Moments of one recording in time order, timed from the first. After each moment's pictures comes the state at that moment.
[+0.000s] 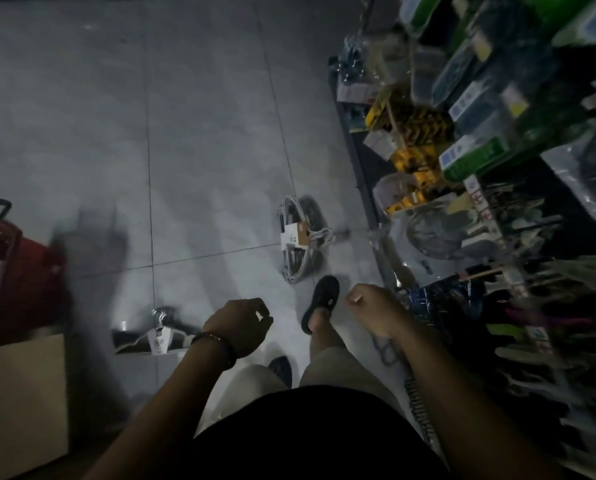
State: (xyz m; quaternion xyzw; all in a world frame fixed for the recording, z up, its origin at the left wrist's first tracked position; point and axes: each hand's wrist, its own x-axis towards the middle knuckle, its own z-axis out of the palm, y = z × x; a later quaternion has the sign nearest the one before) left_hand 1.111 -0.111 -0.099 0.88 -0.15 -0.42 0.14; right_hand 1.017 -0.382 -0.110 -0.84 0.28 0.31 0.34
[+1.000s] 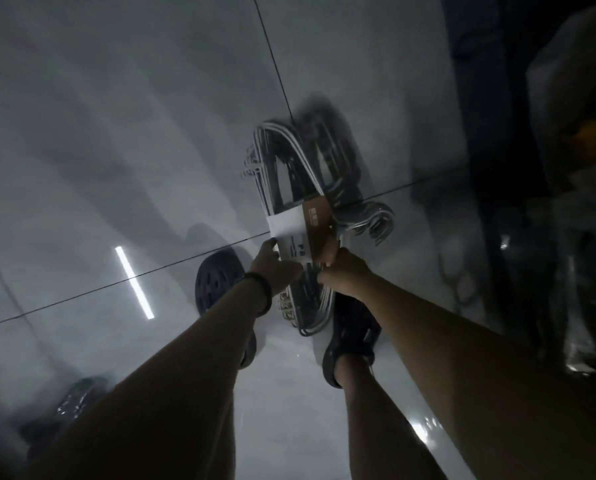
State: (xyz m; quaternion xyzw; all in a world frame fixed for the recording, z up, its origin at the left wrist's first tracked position) left_hand 1.425 -0.324 -0.804 0.71 0.21 -0.60 0.31; right_hand 1.339 -0.474 -0.802 -0.68 0.37 0.52 0.36
